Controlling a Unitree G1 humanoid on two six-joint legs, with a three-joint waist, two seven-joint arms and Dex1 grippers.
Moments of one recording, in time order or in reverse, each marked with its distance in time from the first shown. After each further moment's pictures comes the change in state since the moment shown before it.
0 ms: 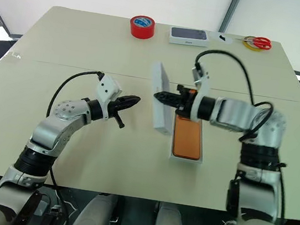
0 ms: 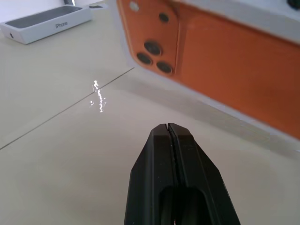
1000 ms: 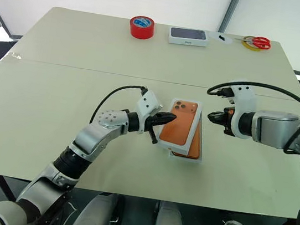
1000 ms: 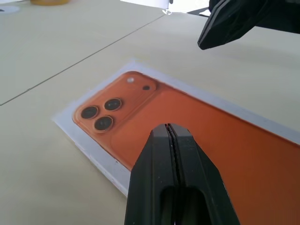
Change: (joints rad) left arm -0.096 -0.255 -0.185 0.145 0.061 -0.010 0.020; right arm 0.070 -0.684 0.241 -0.330 -0.696 -0.056 0.494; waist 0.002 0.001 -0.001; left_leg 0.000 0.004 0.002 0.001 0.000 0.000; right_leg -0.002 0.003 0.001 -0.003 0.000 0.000
